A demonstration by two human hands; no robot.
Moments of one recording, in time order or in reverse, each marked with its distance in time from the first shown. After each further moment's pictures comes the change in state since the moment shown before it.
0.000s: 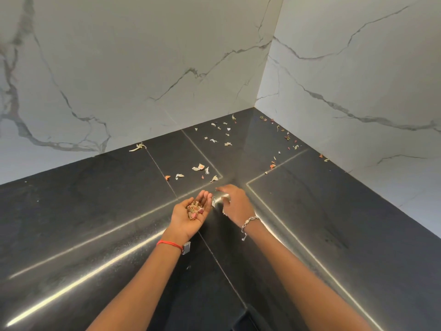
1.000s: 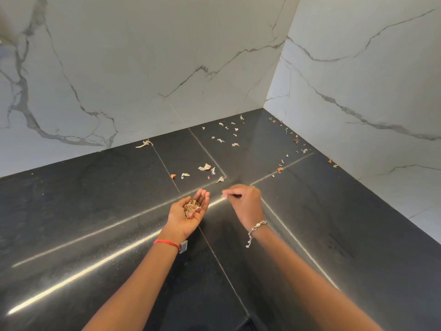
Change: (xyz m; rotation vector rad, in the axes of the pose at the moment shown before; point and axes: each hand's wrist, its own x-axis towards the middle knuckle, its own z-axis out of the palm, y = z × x) left_hand 0.005 0.018 -0.008 -0.025 0.022 0.027; right_hand -0.004 -0.013 -0.012 0.254 0.247 -0.043
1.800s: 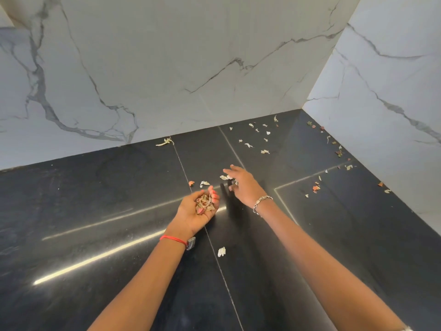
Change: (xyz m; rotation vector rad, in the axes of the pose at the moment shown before) left_hand 0.048 0.037 0.018 -0.075 0.020 -0.016; right_hand 0.116 0.019 0.059 -0.269 -0.579 -0.041
